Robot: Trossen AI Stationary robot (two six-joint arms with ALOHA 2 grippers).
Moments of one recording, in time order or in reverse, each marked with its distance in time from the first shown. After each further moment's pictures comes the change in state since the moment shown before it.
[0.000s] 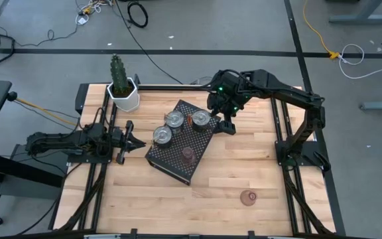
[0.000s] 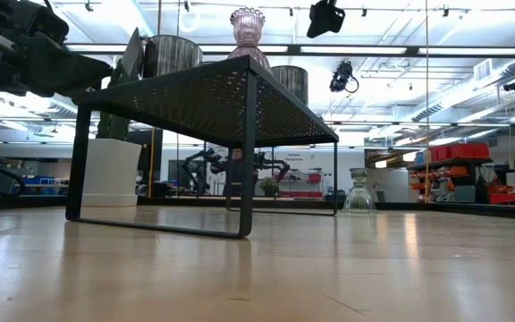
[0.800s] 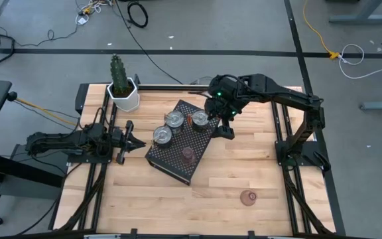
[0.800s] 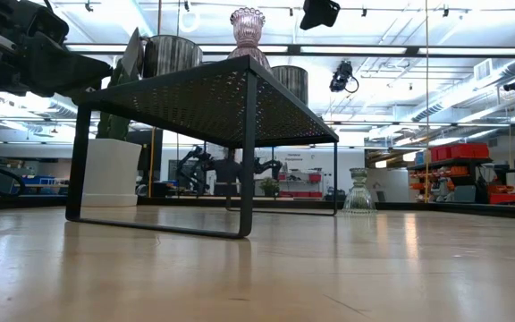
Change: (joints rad) left arm 0.000 0.000 0.000 0.000 0.000 0.000; right arm 0.050 0.007 0.000 0.043 0.001 0.000
